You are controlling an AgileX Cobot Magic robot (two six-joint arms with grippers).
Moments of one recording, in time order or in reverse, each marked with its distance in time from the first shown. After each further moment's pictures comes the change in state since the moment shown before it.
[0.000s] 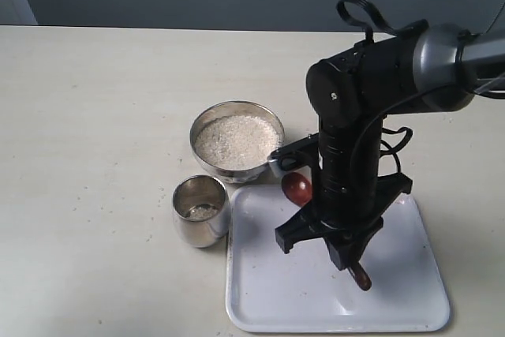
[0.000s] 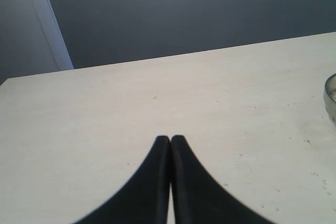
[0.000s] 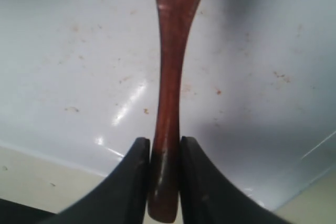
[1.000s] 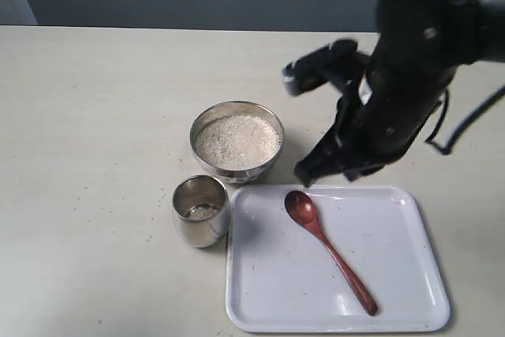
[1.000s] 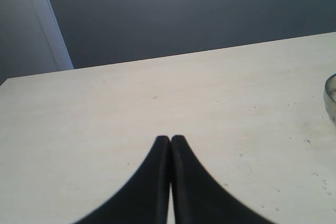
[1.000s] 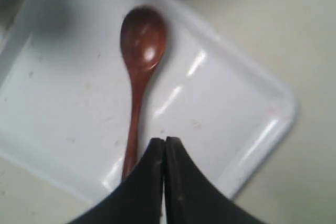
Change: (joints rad) left arm 0.000 0.000 0.000 0.000 0.000 0.000; right arm -0.002 -0.327 0.003 -0.177 -0.114 -0.010
